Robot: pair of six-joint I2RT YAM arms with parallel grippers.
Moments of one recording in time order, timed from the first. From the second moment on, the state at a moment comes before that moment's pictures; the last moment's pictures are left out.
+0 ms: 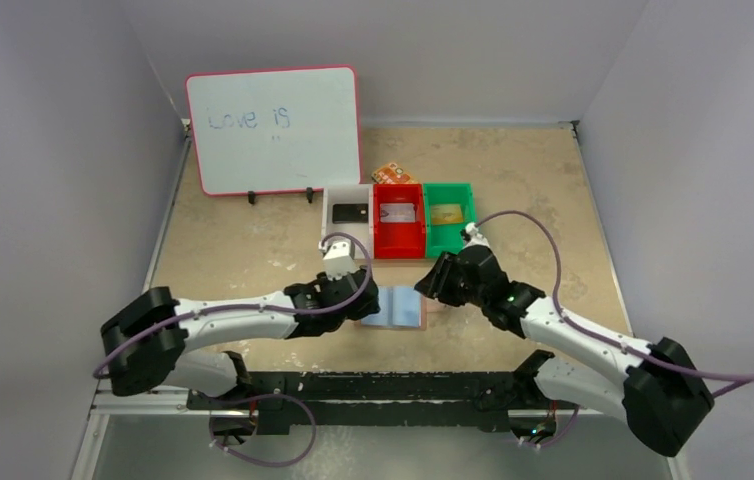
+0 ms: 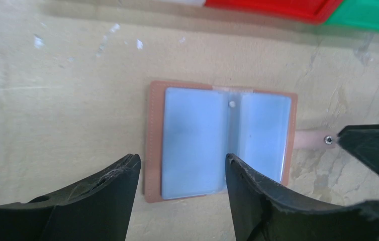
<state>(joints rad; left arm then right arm) -1.10 1.38 0.68 -0.21 -0.50 -1.08 0.69 1.08 0.44 -0.08 -0.01 0.93</state>
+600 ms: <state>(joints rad) -0.90 1.07 1.01 -0.82 -1.09 -1.03 0.69 0.82 0.79 -0.31 0.65 0.48</state>
